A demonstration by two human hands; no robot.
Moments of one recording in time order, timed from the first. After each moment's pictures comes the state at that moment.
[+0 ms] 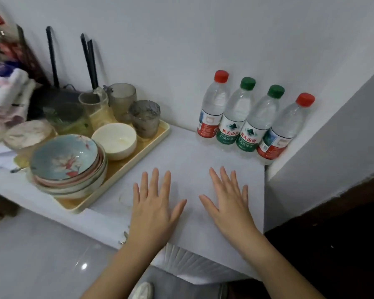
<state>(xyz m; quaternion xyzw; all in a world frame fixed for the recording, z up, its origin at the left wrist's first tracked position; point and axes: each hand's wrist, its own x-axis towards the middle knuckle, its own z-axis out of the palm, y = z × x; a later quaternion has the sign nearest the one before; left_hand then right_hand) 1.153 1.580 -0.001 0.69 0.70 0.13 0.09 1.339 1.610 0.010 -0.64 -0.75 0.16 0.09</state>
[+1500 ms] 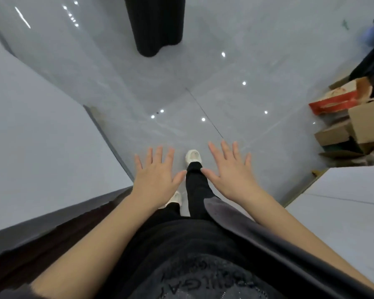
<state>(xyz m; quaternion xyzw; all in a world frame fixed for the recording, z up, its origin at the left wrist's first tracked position) 1.086 0.990 -0.111 -0.28 0.90 0.19 0.26 0.956 1.130 -0.099 0.33 -0.88 -0.03 -0.35</state>
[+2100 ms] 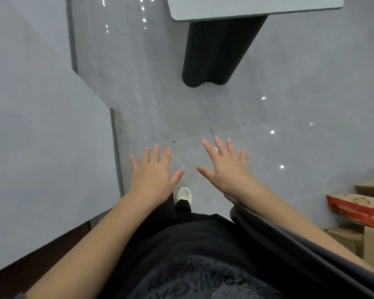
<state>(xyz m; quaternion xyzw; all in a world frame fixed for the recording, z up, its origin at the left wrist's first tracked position) 0.940 0.851 -0.107 -0.50 0.80 0.25 0.21 0.762 0.914 -0.099 0.53 -0.77 -0.12 -0.33</state>
